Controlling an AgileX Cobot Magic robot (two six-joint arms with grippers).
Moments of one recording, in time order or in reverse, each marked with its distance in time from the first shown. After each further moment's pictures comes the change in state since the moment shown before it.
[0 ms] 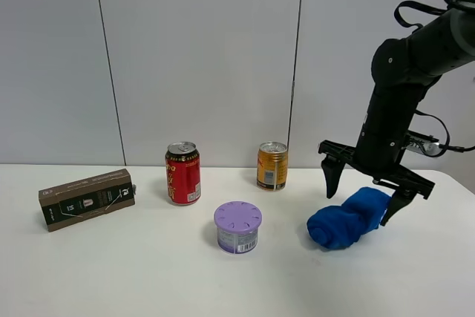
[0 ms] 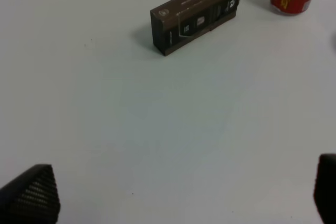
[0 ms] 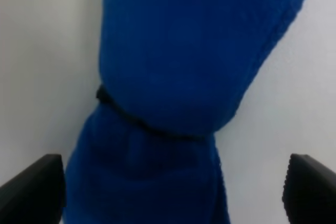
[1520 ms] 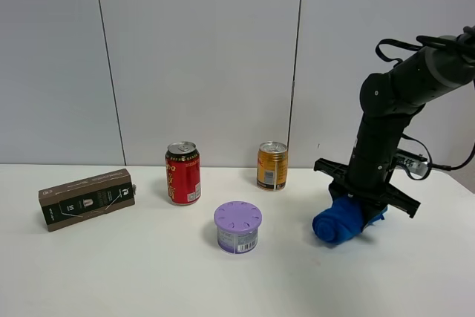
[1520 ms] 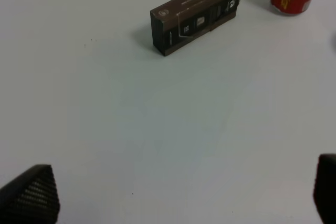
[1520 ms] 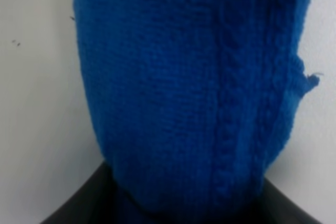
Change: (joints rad) left arm 0.000 0.000 0.000 0.000 0.000 0.000; right arm 0.003 0.082 -0.001 -0.049 -0.130 0.027
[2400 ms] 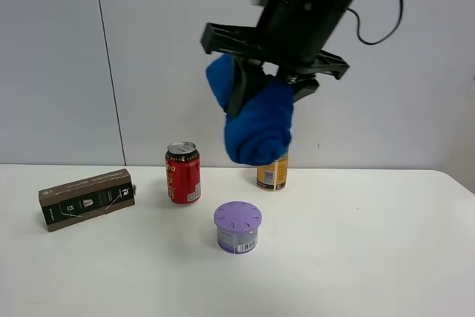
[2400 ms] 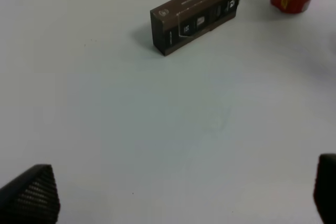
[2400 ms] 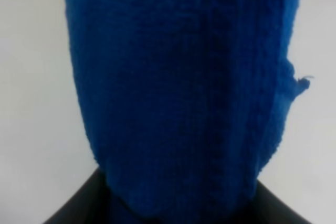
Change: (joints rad) left arm 0.000 0.000 0.000 0.000 0.000 0.000; right arm 0.471 -0.421 -0.092 0.131 0.163 -0.802
